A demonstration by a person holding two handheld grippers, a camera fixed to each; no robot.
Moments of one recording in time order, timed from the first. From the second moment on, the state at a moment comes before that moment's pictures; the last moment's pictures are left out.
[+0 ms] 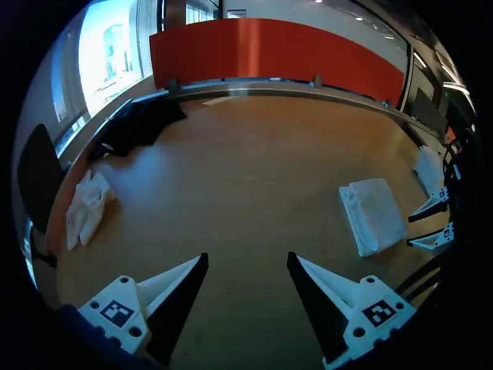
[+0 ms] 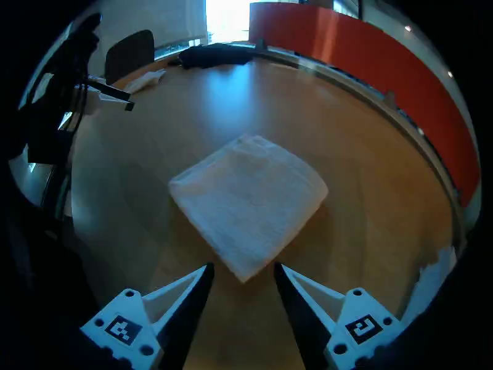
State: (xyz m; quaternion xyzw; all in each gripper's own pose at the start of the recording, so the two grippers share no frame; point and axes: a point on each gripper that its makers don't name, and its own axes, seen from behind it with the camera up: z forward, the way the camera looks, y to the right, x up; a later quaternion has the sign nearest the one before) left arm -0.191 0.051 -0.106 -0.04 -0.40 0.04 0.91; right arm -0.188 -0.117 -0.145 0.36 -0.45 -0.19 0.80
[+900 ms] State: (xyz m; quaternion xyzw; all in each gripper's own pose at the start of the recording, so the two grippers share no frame) left arm -0.190 0.055 -0.107 -0.05 -0.40 0.04 0.91; right arm -0.207 -0.109 -0.150 0.35 -0.46 -0.18 0.80
